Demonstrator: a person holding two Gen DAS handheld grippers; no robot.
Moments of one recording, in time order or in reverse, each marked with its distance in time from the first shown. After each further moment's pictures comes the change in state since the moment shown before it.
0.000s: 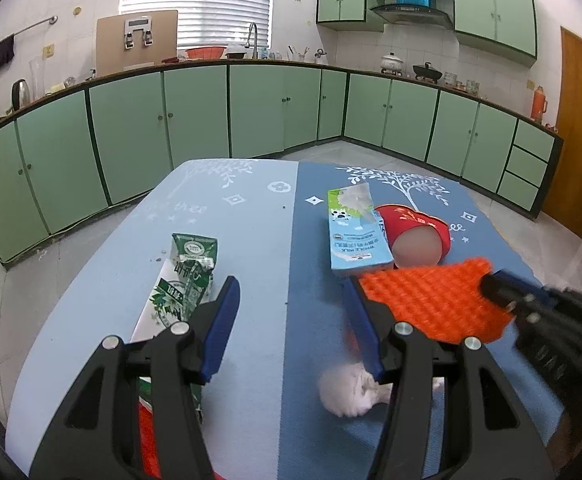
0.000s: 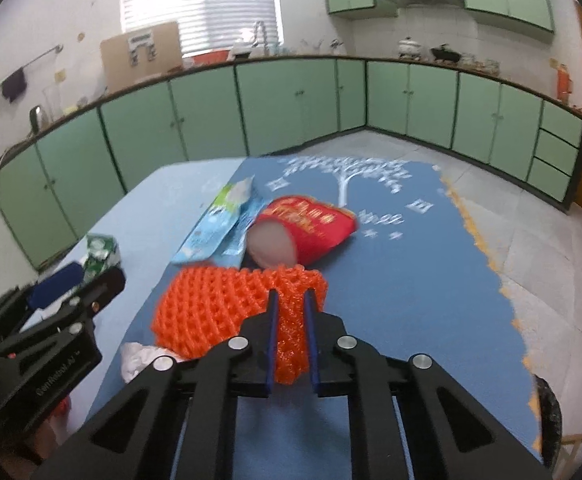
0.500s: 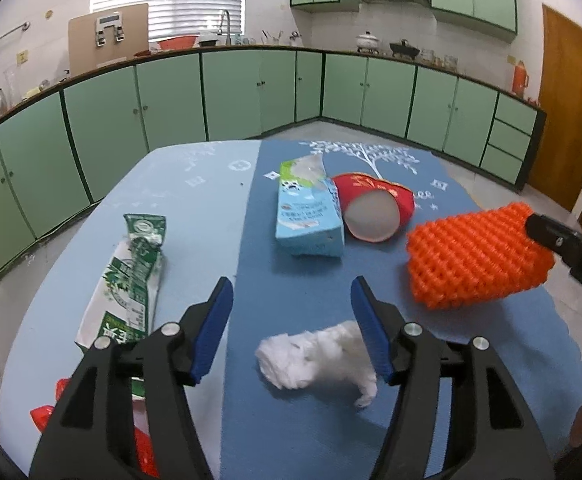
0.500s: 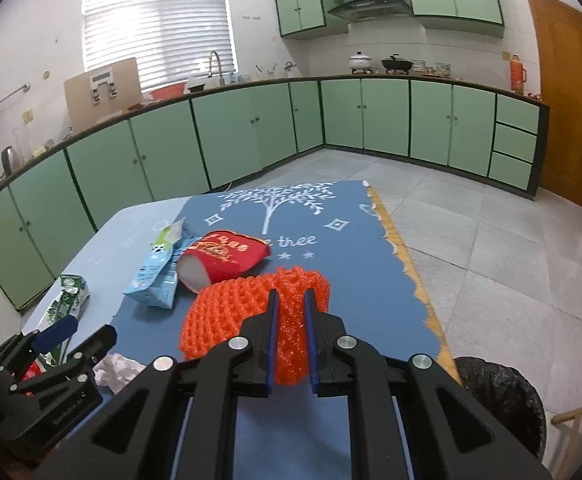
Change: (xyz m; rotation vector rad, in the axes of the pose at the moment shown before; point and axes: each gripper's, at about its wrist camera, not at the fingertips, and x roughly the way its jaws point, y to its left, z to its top) left arm 0.006 -0.034 -0.011 0.068 0.076 -0.052; right arm -0.037 -0.058 0.002 0.104 -0.078 -0.093
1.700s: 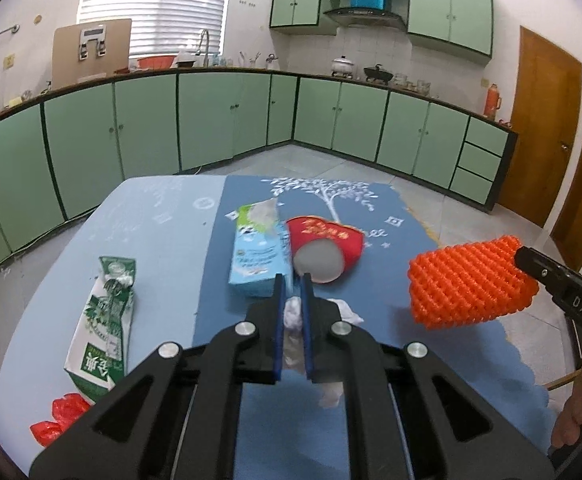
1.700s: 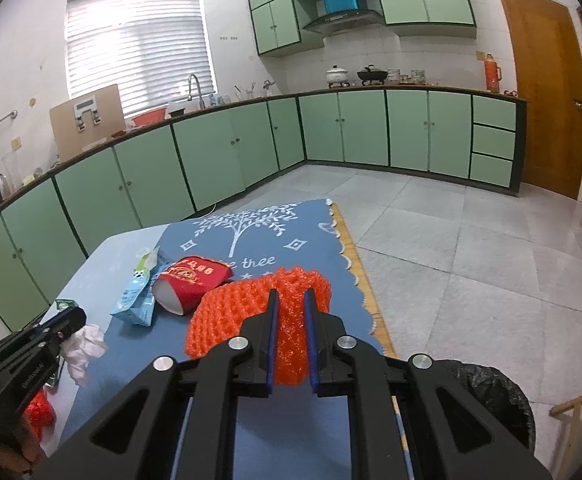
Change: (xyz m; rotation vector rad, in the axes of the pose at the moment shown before) left arm -0.028 -0.023 0.021 -0.008 -0.099 -0.115; right arm -0.030 -0.038 0.005 0.066 -0.065 -0.037
